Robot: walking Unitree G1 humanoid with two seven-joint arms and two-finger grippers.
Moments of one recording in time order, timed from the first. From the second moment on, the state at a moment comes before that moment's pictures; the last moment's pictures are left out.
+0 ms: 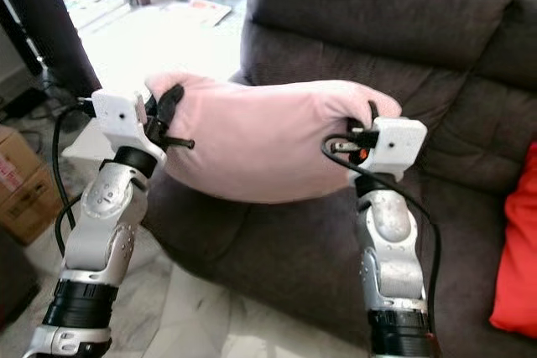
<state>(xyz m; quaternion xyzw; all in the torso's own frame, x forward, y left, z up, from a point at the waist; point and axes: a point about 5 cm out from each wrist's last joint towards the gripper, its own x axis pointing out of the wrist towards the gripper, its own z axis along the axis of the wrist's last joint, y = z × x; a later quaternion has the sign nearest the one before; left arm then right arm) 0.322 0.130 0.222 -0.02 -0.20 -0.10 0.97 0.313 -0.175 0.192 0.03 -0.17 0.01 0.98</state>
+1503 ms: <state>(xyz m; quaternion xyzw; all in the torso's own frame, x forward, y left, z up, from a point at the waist) 0.317 0.108 0.199 -0.14 -0.08 -0.23 0.96 0.352 -0.201 0.186 -0.03 -0.10 -0.04 0.99</state>
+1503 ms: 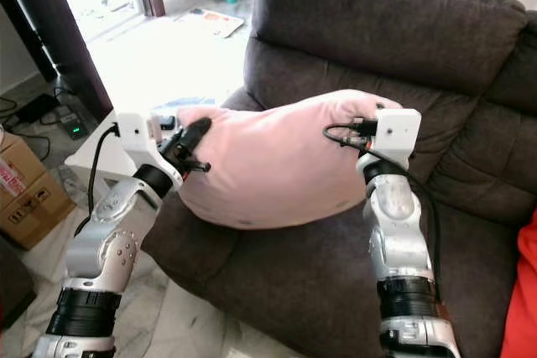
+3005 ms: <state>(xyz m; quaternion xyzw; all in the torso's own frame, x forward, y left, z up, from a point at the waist) 0.281 0.088 0.161 -0.12 0.06 -0.39 0.91 0.384 -0.186 0.173 -0.07 -0.05 0.02 1.00</state>
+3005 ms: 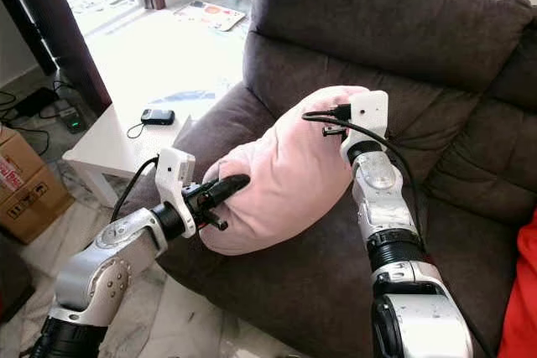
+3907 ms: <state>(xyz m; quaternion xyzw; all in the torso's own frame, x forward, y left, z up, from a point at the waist) 0.275 0.080 0.157 -0.12 0.07 -0.40 0.91 0.385 -0.181 0.175 -0.07 -0.05 0.04 0.99</state>
